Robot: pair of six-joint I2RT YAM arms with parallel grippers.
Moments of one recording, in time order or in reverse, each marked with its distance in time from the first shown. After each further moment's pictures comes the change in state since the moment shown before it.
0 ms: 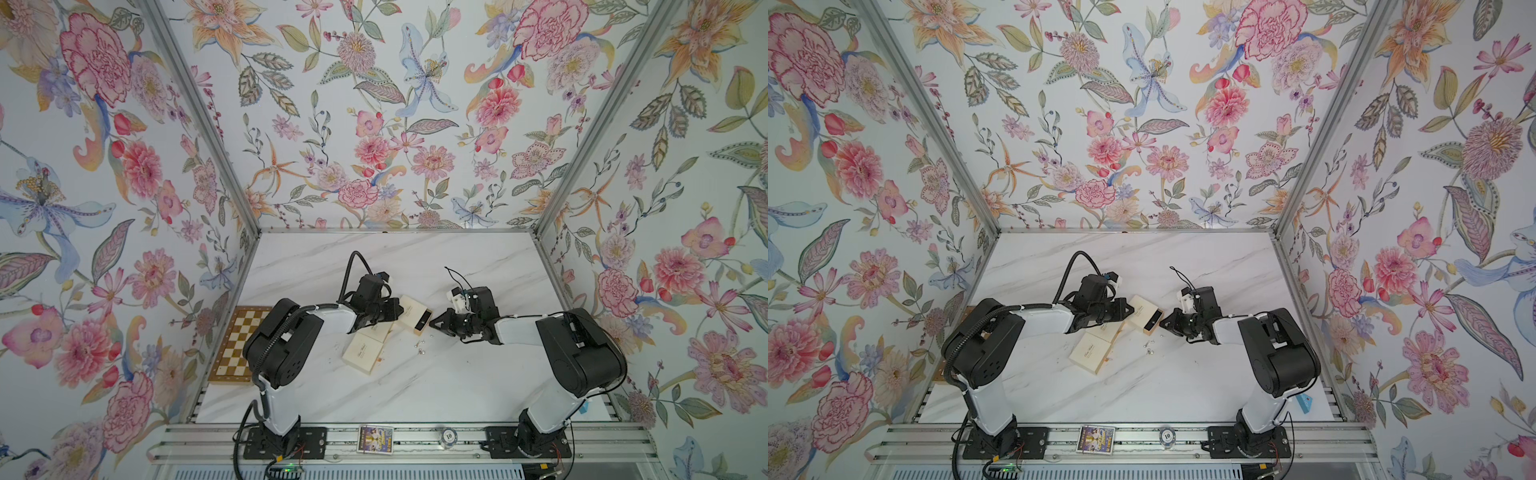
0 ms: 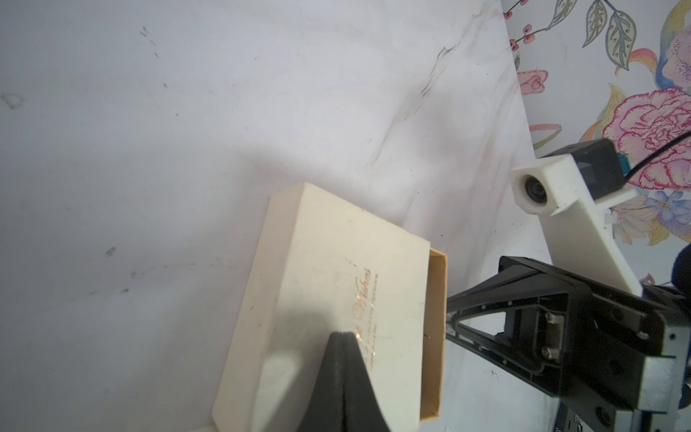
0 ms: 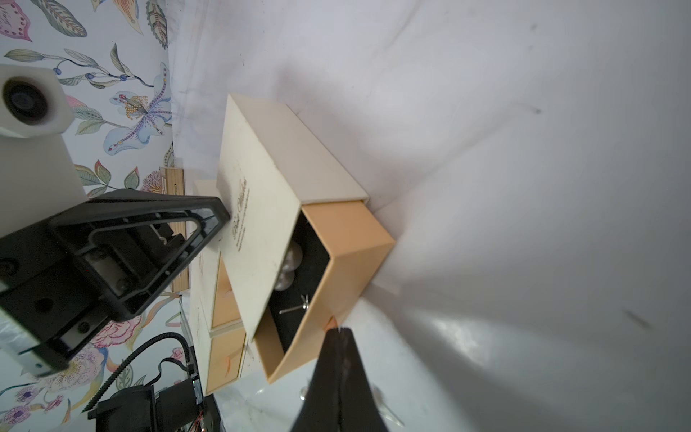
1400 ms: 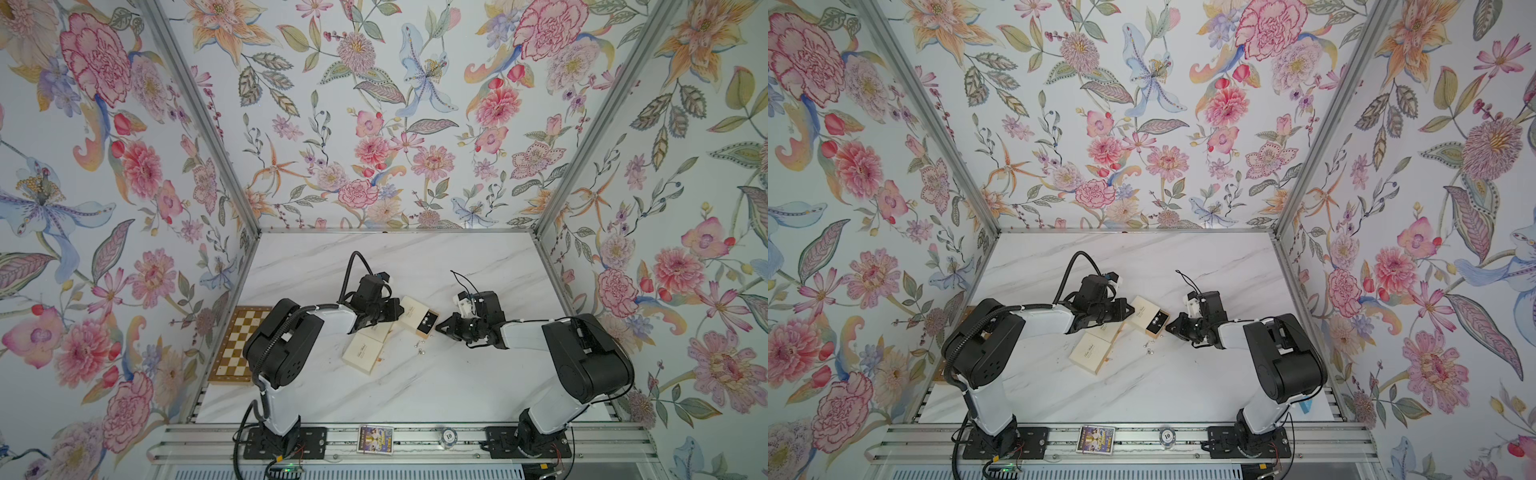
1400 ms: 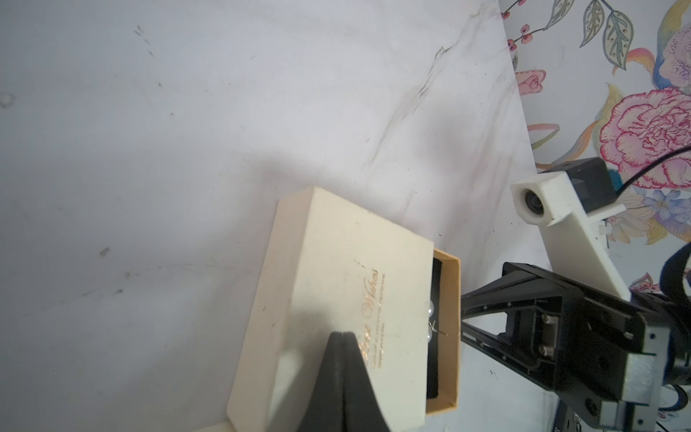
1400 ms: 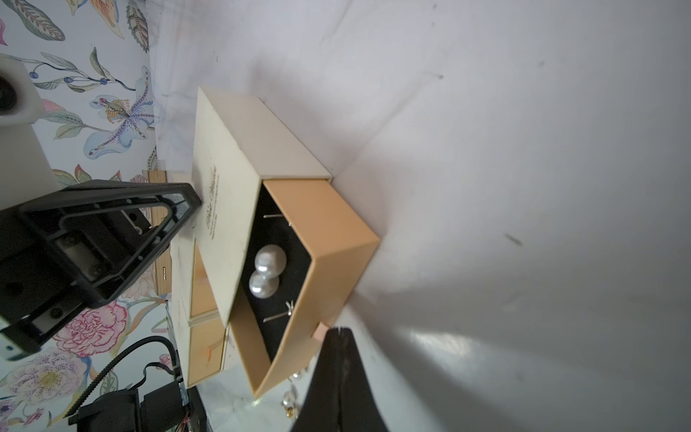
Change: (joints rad) left arm 0.000 0.000 -0.002 0.004 0.000 -0.002; right arm -0.031 -0.037 -0.052 -0.024 0.020 -0.037
